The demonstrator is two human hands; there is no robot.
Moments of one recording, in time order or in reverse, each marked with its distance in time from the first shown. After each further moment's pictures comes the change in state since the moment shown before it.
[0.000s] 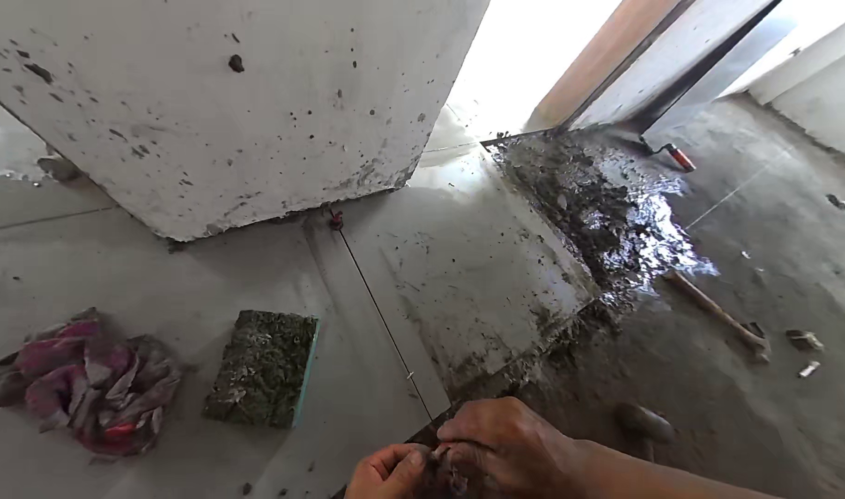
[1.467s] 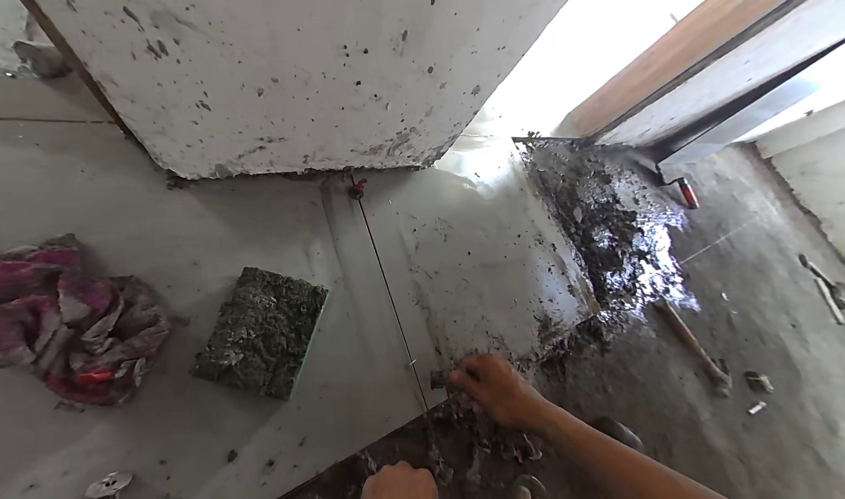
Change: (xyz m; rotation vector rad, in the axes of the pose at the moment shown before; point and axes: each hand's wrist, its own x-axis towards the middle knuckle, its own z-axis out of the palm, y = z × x) left_hand 0.032 -0.019 0.022 1.499 -0.349 -0.246; right_hand 0.036 0.055 -0.007 0.103 -0.372 1.070
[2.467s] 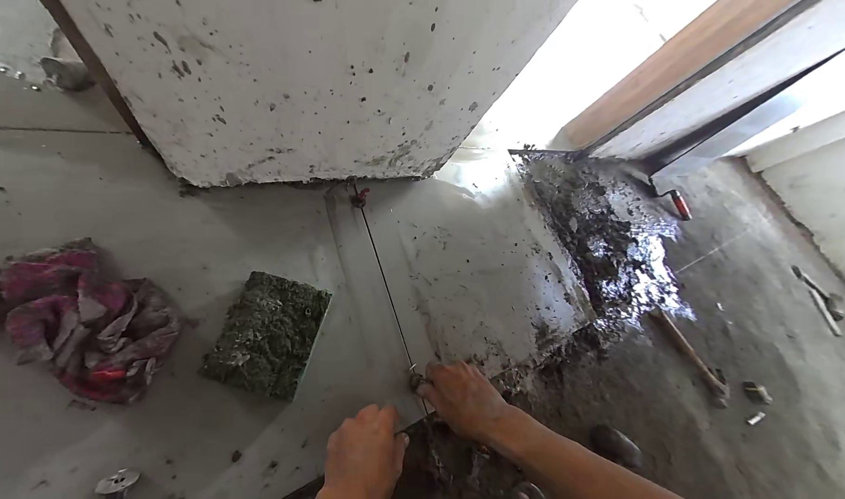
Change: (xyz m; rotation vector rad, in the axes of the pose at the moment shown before) left_hand -0.012 -0.024 -0.050 -0.068 0.350 -0.204; right_hand -0.010 -0.083 0.024 -0.587 -0.037 -0.019
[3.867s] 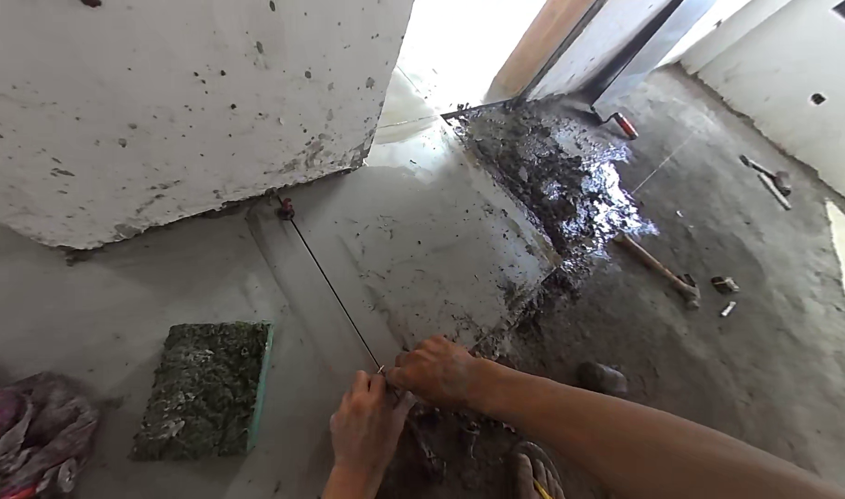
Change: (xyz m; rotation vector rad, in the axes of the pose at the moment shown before) left_hand 0.072 0.016 0.051 0.186 0.924 0.266; right_hand 0.012 0.041 -0.008 -0.216 0.111 -0.503
